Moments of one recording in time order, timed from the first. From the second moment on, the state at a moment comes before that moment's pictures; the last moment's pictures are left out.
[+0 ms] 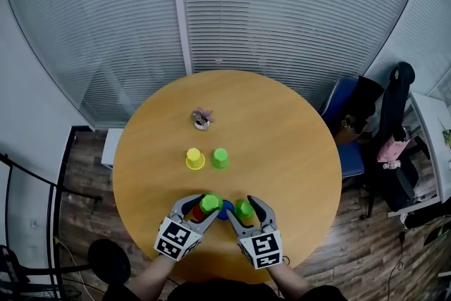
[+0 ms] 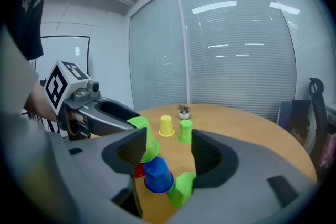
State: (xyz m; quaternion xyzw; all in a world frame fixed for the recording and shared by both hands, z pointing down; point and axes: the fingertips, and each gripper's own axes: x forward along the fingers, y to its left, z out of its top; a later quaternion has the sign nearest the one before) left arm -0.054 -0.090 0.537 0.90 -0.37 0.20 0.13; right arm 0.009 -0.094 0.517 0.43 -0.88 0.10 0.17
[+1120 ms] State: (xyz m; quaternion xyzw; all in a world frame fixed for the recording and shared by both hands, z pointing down) left arm -0.051 -0.096 0.500 0.91 -0.37 0.16 0.10; right arm 0.001 -0.108 0.483 0.42 -0.89 0.06 0.15
